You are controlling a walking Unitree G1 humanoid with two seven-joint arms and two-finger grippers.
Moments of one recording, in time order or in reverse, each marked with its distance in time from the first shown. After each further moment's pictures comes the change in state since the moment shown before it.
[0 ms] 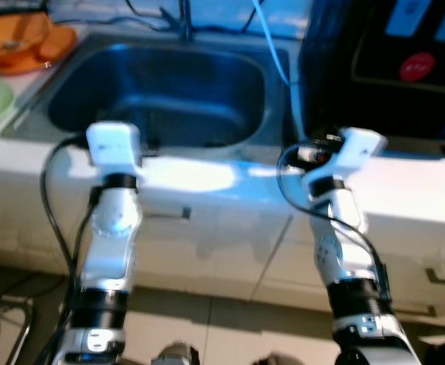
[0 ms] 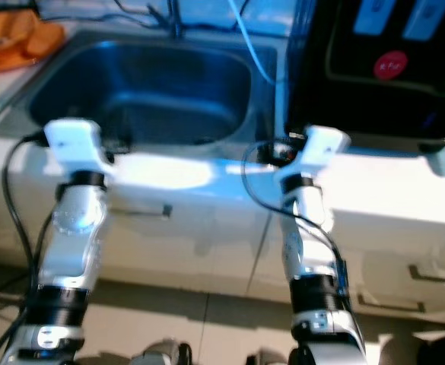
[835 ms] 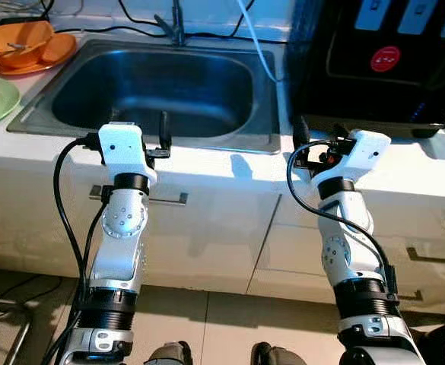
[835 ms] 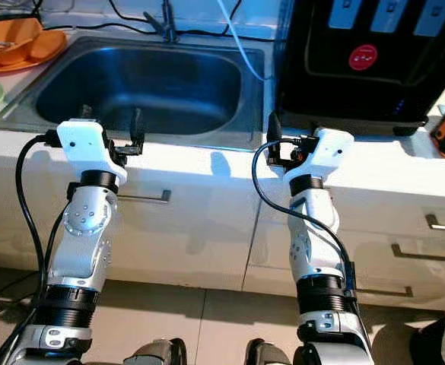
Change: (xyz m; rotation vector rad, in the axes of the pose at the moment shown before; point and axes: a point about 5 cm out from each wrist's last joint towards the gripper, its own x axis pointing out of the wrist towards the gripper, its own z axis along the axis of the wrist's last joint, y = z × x) left arm -0.001 -0.011 0.001 -0.036 -0.003 -0.042; right arm -0.003 -0.015 -0.001 -0.014 0.018 -0.051
